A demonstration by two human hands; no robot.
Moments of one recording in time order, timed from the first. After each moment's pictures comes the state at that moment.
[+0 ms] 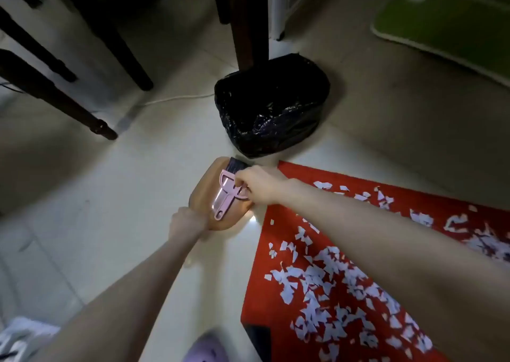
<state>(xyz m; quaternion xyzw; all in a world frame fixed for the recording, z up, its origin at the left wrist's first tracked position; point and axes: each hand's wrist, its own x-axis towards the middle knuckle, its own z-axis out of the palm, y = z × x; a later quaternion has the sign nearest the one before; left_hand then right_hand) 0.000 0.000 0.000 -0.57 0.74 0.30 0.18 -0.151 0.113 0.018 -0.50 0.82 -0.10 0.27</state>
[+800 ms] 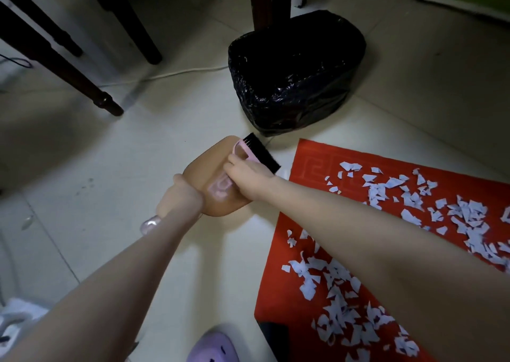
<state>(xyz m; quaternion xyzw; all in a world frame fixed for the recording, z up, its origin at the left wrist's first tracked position) 0.008 -0.035 -0.044 -0.57 0.80 0.15 0.15 -0.112 0.055 -0.081 -0.54 0.80 -0.09 0.25</state>
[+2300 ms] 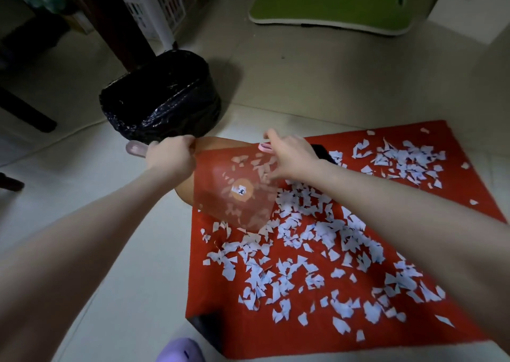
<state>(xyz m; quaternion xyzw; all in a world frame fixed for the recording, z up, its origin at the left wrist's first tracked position) -0.111 0.134 0.031 -0.12 0.99 -0.02 0.01 -0.170 0.359 -0.019 -0.27 0.95 -0.13 0.09</state>
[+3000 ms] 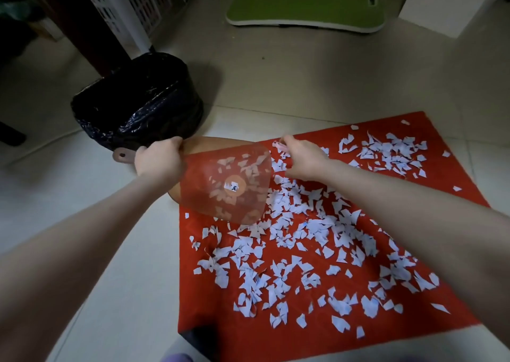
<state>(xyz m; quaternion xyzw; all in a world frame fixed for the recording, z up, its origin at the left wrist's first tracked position) -0.123 0.138 0.009 -0.13 0.99 -0.02 0.00 -0.171 0.407 -0.041 -0.16 0.96 -0.15 0.16</state>
